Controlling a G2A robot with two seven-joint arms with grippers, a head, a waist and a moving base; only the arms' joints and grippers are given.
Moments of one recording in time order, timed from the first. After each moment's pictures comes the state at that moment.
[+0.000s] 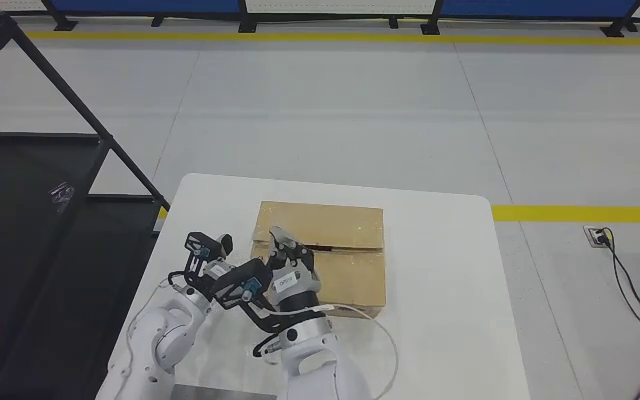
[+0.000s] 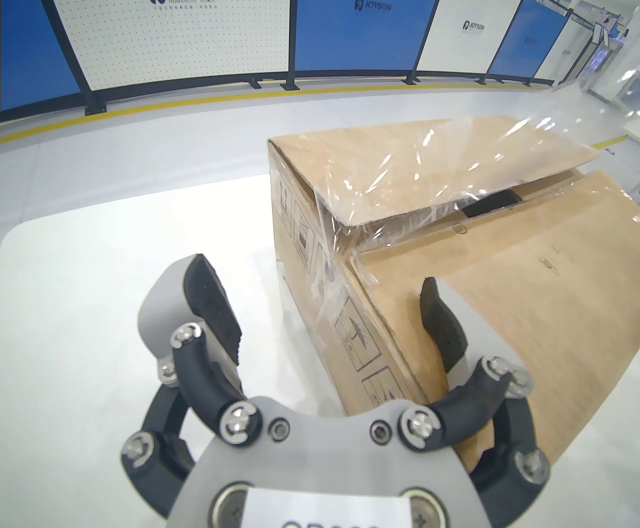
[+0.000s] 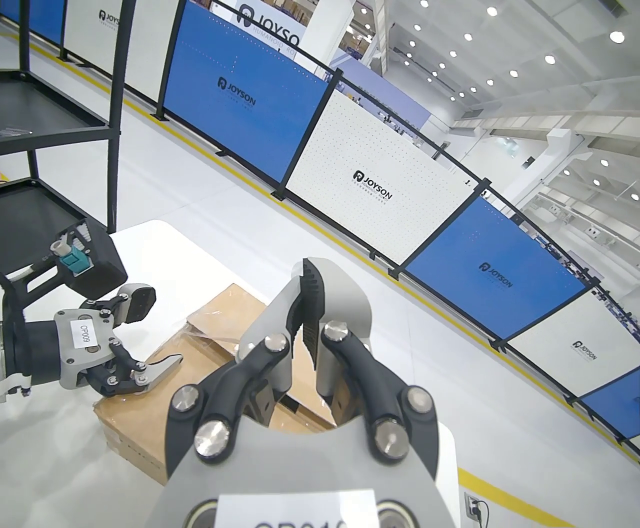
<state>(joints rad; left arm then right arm) 1.12 -1.19 -1.43 -1.37 1.16 -0.50 -0.03 -1.20 -1.78 0.82 -1.84 -2.40 0.17 0.46</state>
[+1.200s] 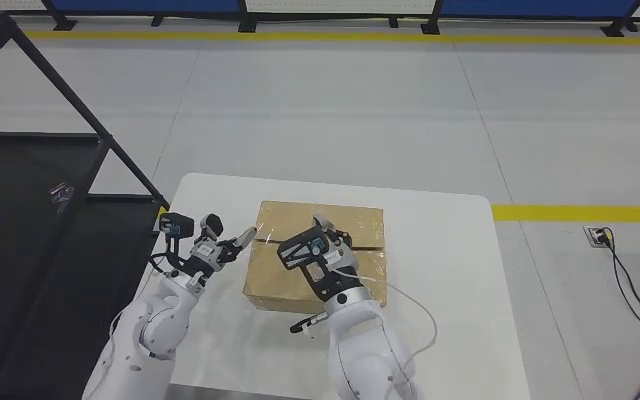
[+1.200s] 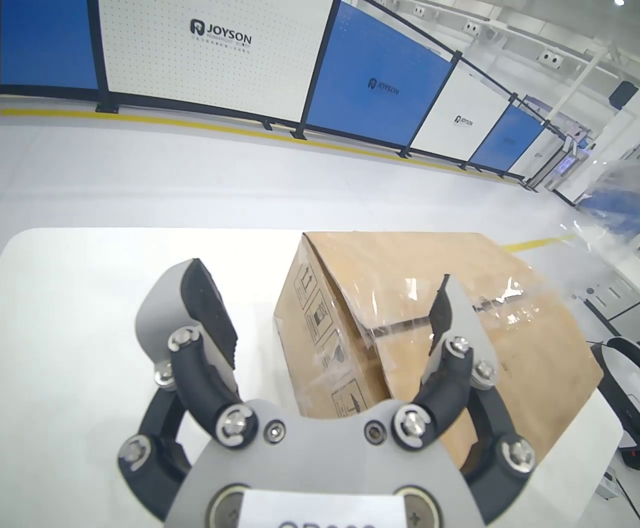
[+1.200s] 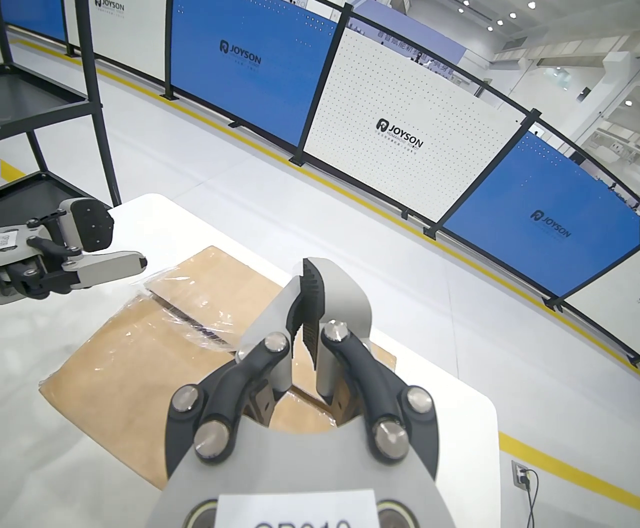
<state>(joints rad) 1.07 -1.19 -1.44 -1.42 0.89 -0.42 -0.08 -1.19 -1.77 1.05 -1.82 -2.13 0.00 0.42</state>
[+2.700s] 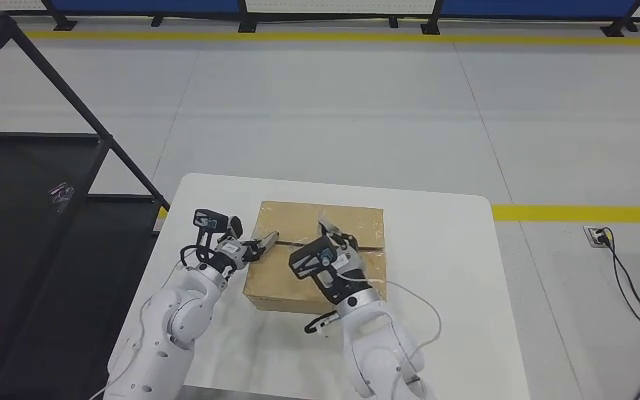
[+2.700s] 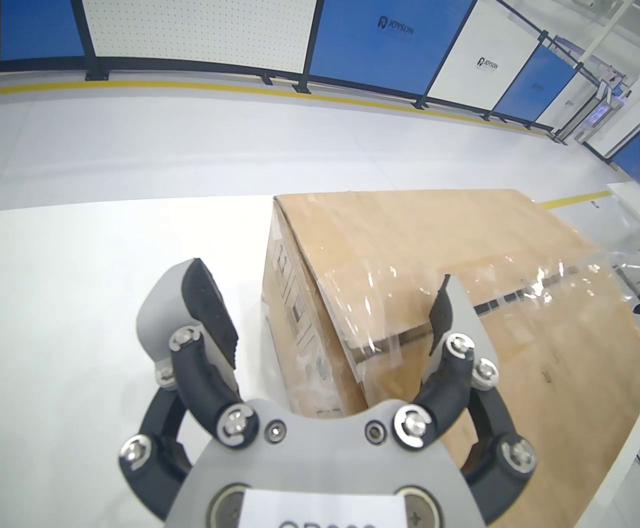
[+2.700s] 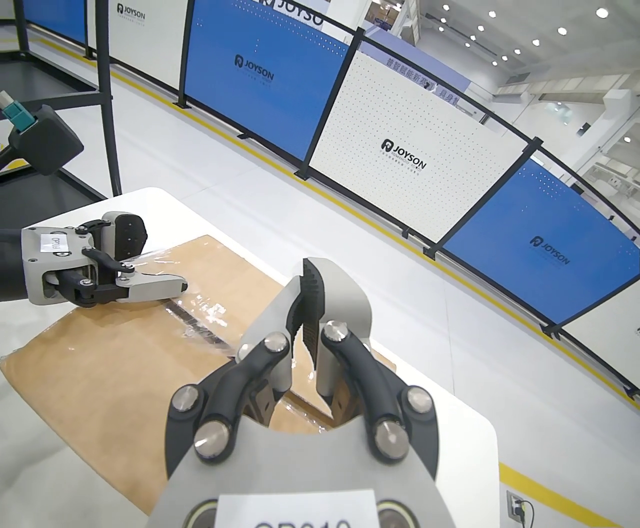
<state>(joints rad) 0.99 -1.21 -1.32 -1.34 0.96 -0.34 -0.13 -1.21 -1.73 1.11 -1.77 -2.14 -0.05 0.22</state>
